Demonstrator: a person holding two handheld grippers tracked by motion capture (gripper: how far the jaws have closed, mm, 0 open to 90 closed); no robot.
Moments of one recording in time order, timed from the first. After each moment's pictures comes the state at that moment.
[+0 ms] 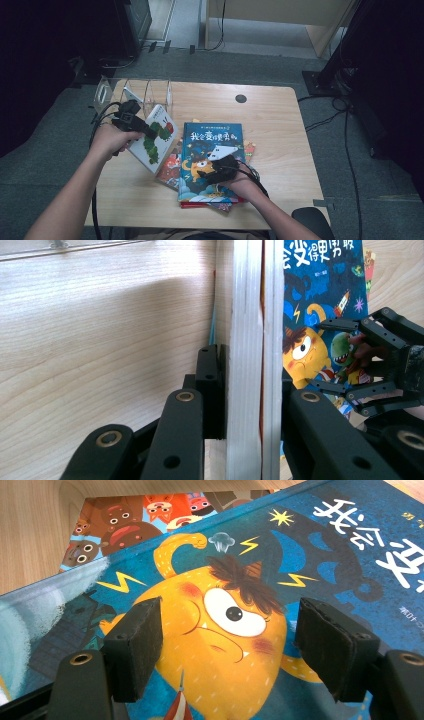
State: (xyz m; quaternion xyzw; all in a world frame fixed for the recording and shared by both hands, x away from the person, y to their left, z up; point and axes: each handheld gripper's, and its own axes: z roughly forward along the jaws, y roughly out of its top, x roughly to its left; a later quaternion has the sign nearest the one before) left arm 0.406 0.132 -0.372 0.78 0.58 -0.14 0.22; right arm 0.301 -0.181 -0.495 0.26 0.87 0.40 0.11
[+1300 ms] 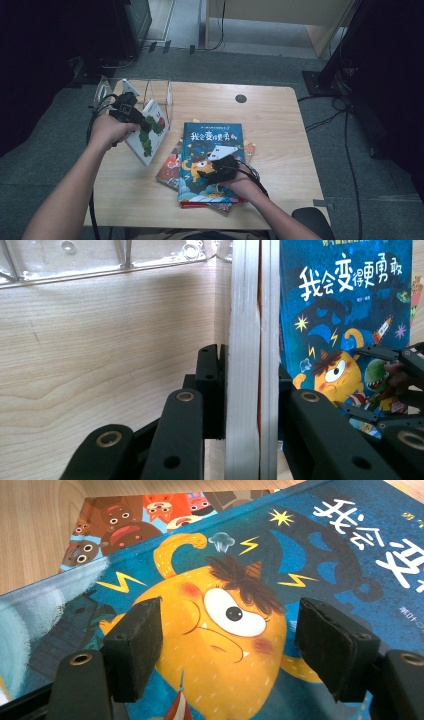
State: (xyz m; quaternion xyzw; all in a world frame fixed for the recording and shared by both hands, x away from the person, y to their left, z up) left arm 0.429 0.136 -0.364 0.77 0.61 -0.10 0.17; right arm 0.301 -0.181 -0.495 0.26 0.87 0.40 0.11
